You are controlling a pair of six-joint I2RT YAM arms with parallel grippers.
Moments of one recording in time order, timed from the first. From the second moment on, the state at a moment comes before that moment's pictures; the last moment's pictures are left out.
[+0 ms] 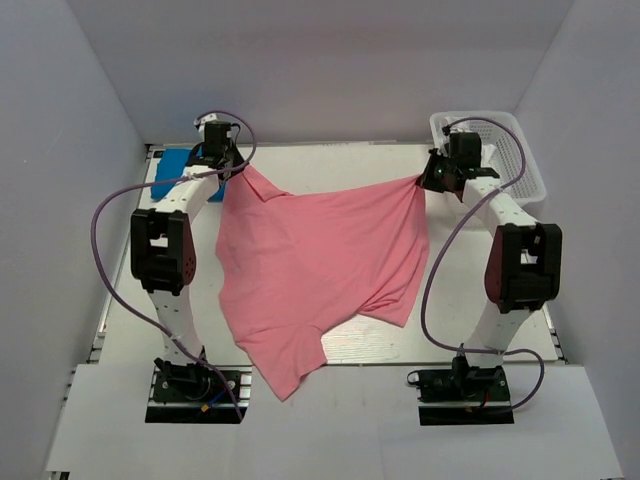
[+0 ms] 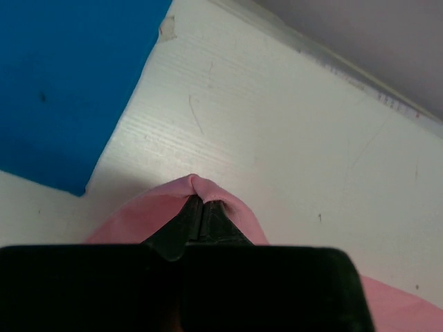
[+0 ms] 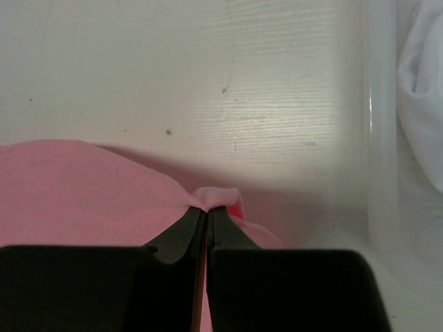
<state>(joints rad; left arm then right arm) -0.13 1.99 1.60 -0.25 -0.15 -0.55 0.08 1.78 1.36 -0.27 -0.19 0.27</state>
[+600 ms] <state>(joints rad) -0.13 2.24 1.99 -0.38 -0.15 -0.52 0.16 2.07 1.83 -0.56 -0.14 0.17</state>
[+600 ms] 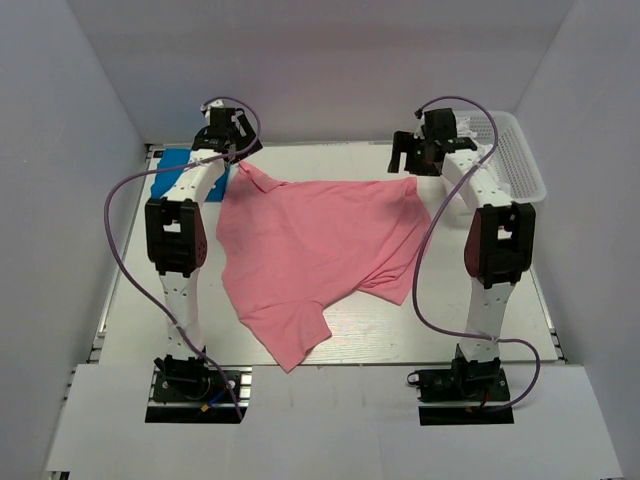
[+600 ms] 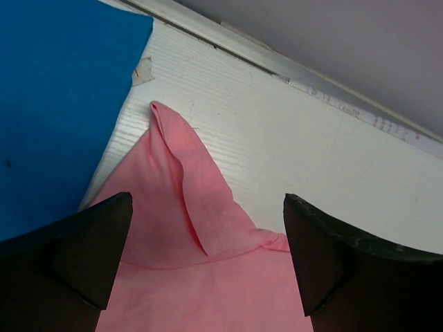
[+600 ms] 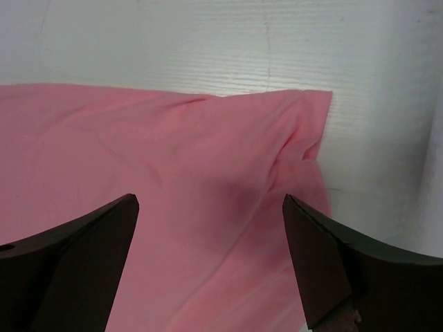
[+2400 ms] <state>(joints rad) -0.26 1.45 1.23 -0.95 -0.02 -0.56 0.29 1.70 1.01 -0.67 0.16 0.56</state>
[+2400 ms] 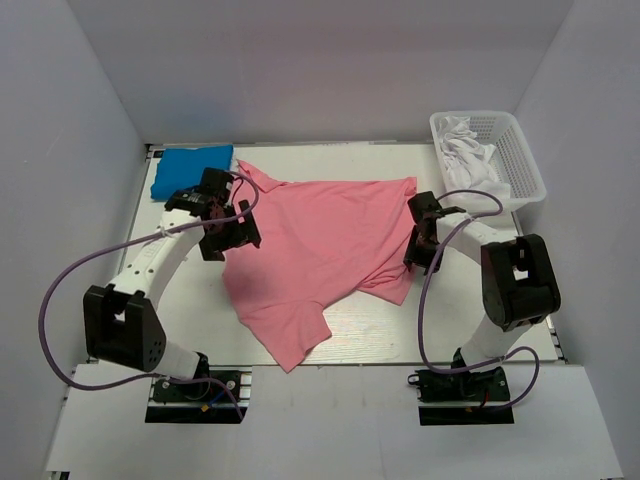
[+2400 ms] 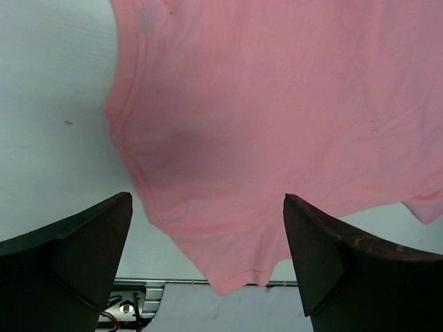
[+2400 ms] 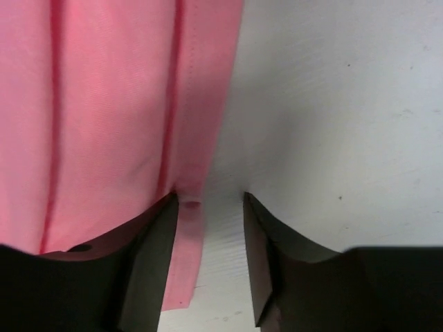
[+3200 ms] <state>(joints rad) -0.52 1.34 0.97 -1.05 0.34 -0.41 0.32 1.66 0.96 -0.52 0.14 0.52</state>
